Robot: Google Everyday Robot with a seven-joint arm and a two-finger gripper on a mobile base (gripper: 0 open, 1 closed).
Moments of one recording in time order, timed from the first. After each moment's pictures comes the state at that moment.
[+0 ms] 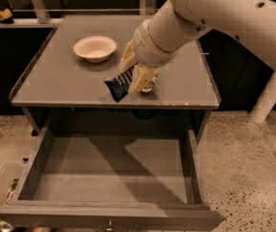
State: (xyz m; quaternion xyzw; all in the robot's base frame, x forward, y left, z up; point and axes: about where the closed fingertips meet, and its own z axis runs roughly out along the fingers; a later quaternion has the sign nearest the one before) arm 0.580 -0.001 0.913 -0.81 0.48 -0.02 0.33
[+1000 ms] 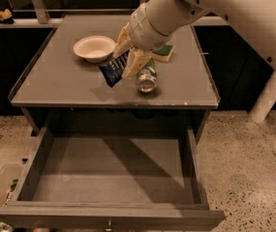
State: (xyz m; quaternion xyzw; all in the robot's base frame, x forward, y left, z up) arm 0.617 0.020 0.938 -0.81 0.46 0.00 0.36
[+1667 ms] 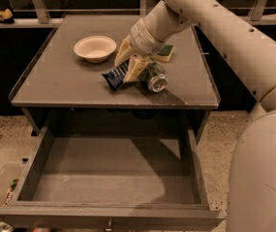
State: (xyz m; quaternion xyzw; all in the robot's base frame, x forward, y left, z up) arm 0.676 0.018 0.874 -0.82 0.45 0.09 0.34
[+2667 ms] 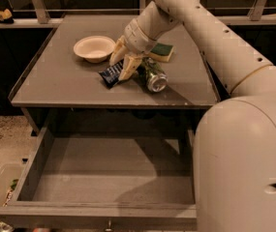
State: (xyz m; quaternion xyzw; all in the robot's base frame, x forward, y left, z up) arm 0.707 0.035 0.858 -0.83 0.43 0.11 0.33
